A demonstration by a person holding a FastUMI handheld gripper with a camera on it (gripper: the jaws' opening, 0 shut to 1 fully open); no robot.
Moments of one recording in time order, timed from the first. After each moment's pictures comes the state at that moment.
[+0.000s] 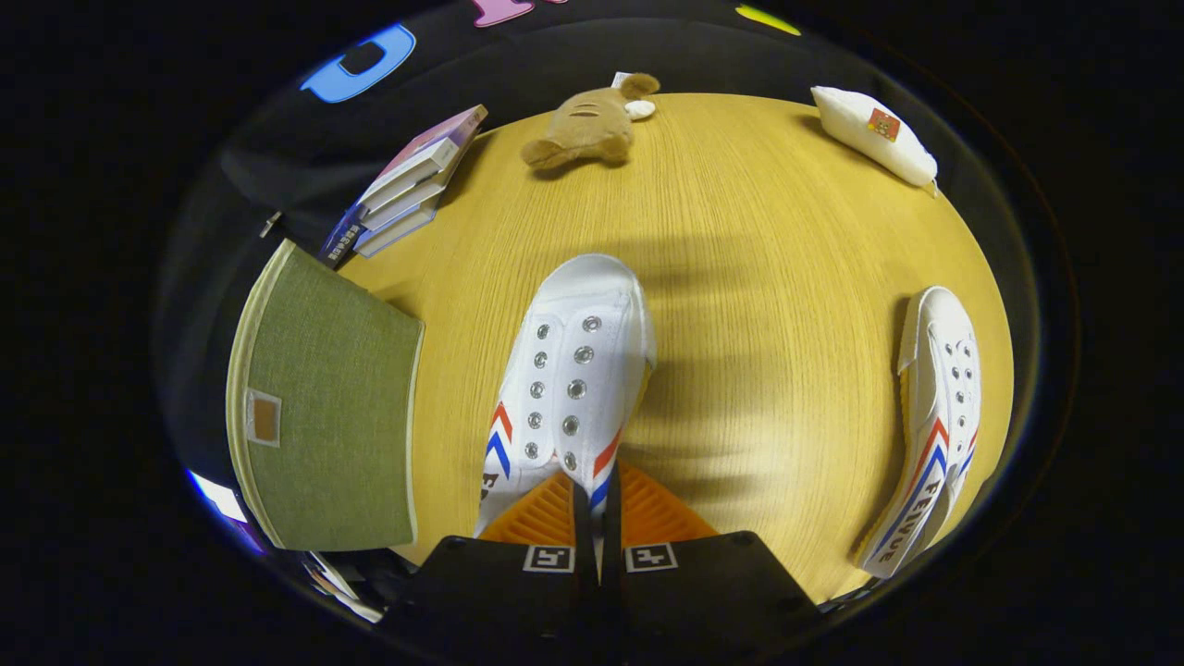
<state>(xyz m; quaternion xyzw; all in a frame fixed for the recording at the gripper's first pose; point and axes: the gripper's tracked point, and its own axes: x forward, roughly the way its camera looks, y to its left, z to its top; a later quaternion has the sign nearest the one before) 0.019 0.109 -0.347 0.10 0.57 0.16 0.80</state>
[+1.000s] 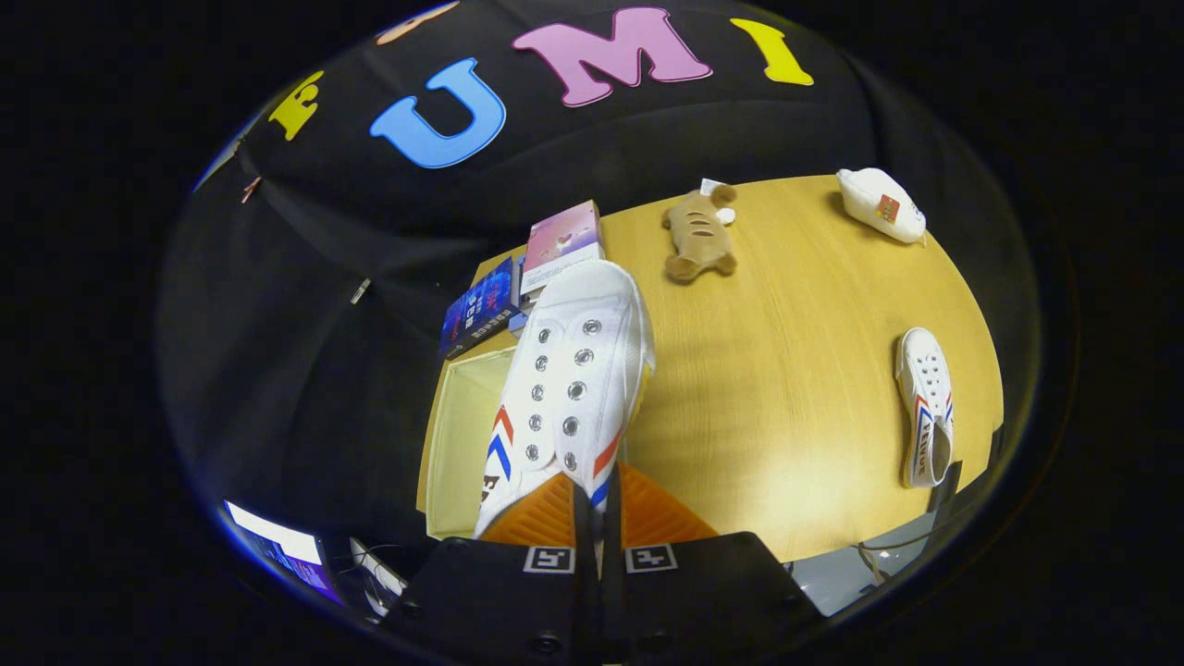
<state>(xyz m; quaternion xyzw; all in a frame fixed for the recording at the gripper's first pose) -0.021 0.233 -0.128 0.18 0.48 0.20 0.83</state>
